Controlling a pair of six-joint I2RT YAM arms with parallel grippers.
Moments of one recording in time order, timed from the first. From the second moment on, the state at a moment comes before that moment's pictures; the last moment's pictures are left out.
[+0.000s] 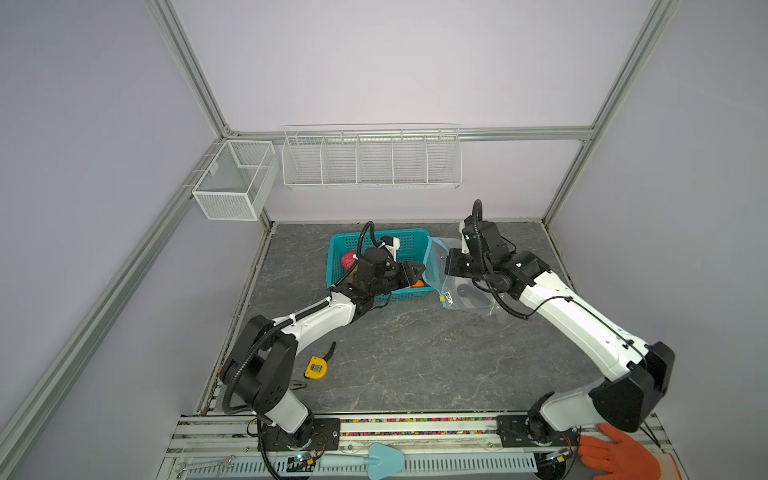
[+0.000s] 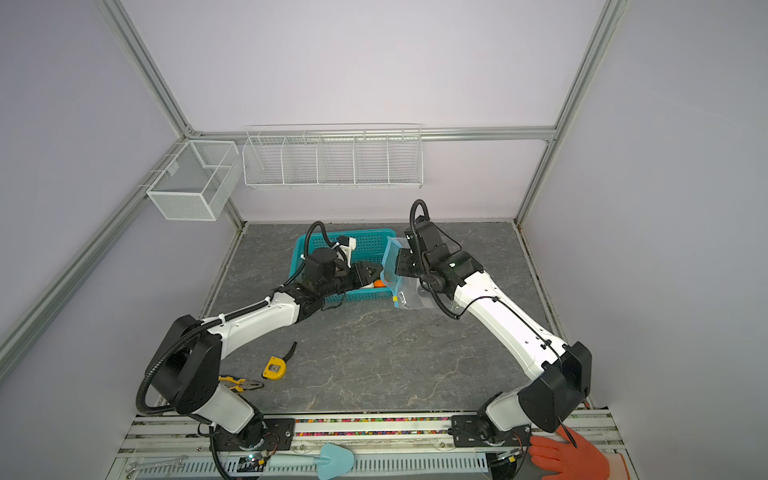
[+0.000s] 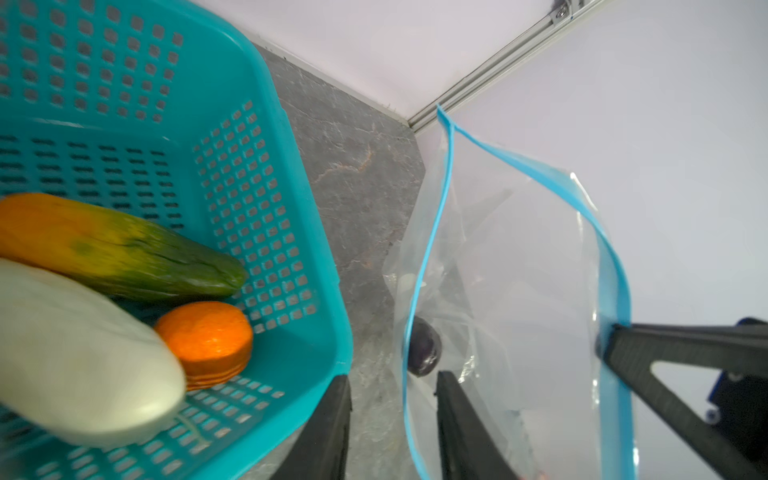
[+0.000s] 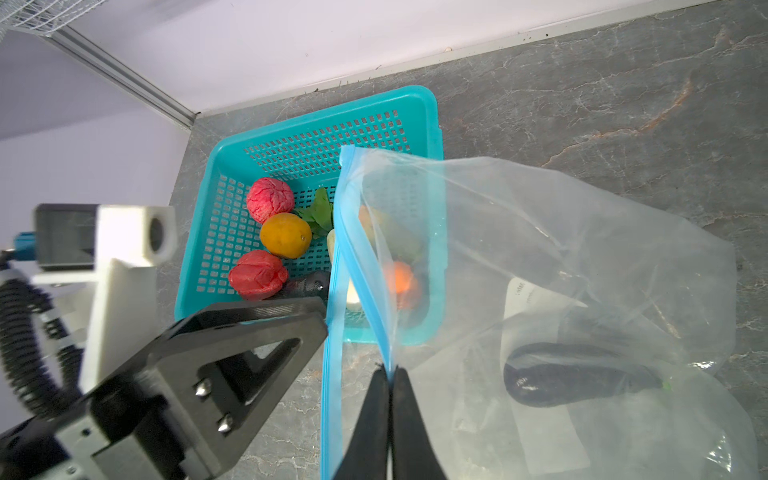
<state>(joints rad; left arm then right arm) -0.65 1.57 1.01 0.19 0.31 -0.78 0.62 1.46 1.44 -0.72 0.12 0.60</state>
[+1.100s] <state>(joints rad) -0.42 1.80 1.38 -0.55 -0.15 -0.53 0.62 1.50 1.39 -0.69 0.05 0.59</state>
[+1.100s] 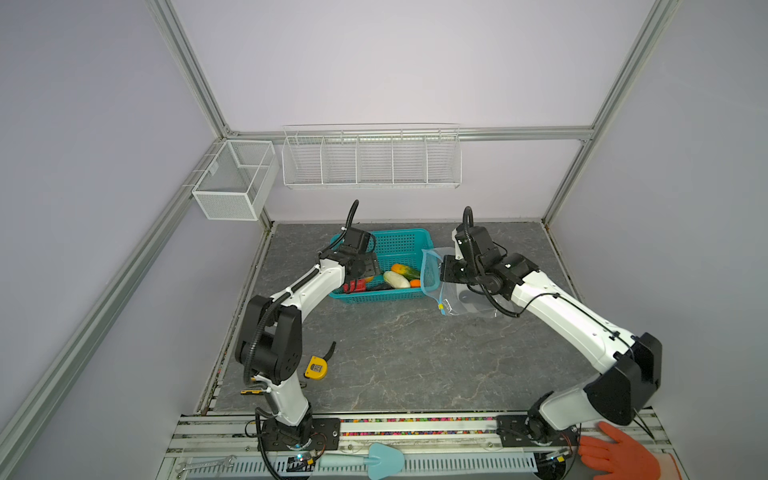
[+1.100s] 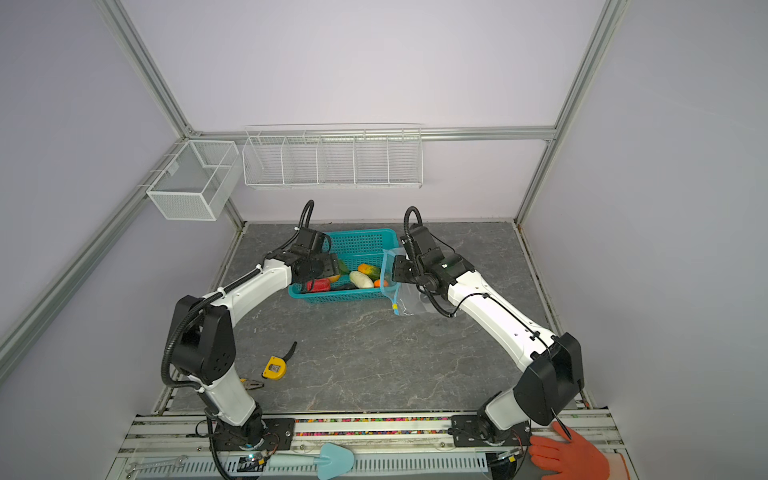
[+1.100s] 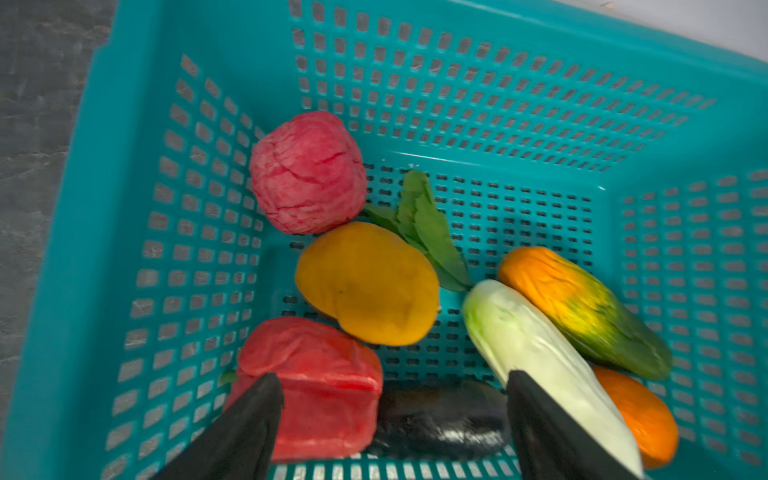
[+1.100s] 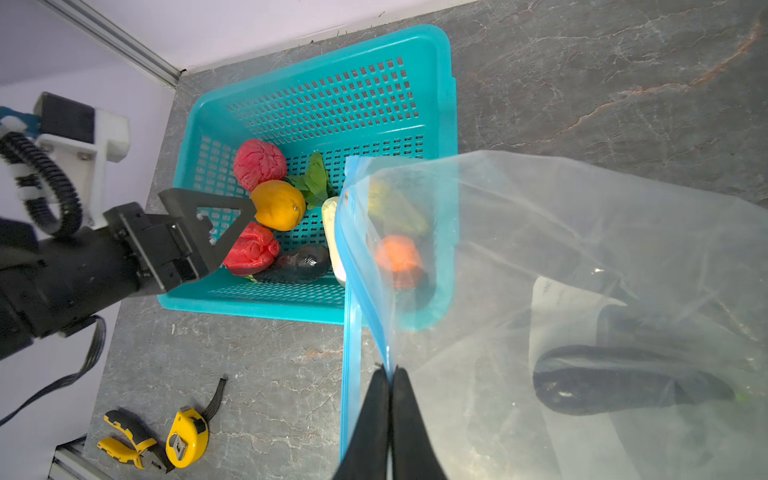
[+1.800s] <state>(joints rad) -0.41 2.07 1.58 -0.64 -0.17 -0.53 0.60 1.52 1.36 -0.66 0.01 0.58</state>
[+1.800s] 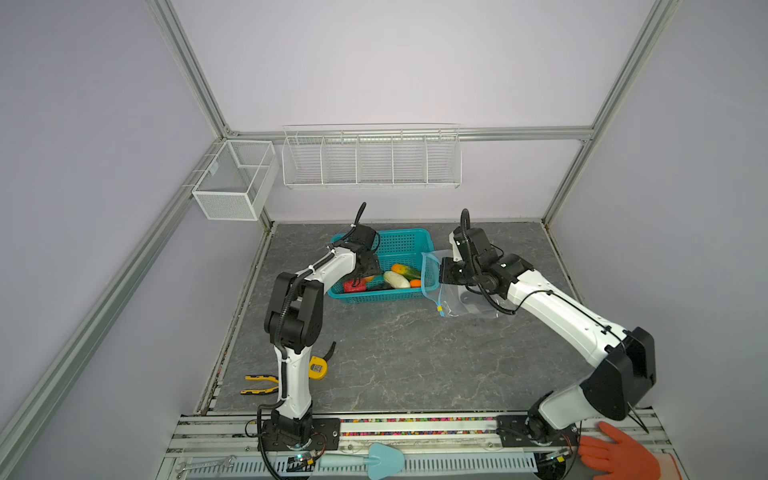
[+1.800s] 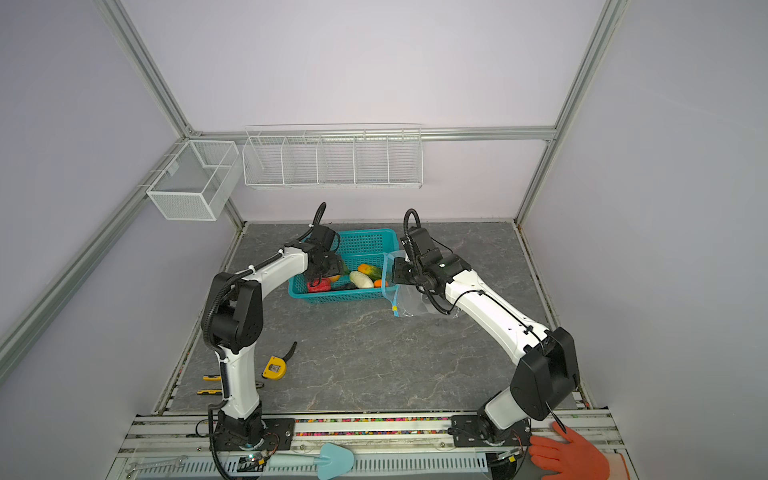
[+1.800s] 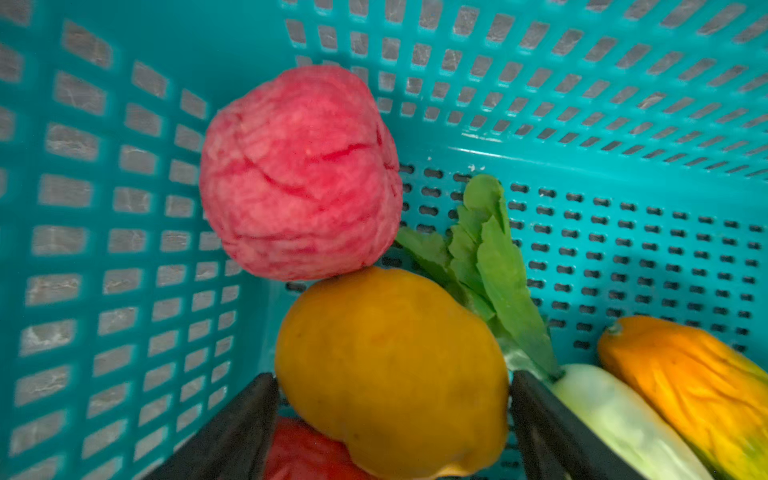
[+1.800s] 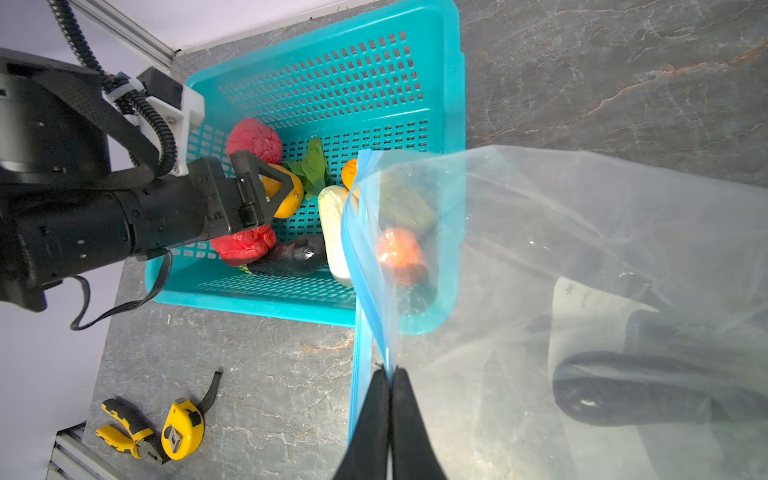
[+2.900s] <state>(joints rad) -0.44 2.16 1.67 -0.64 -0.17 -0.51 0.60 1.52 1.35 -0.65 -0.01 0.58</state>
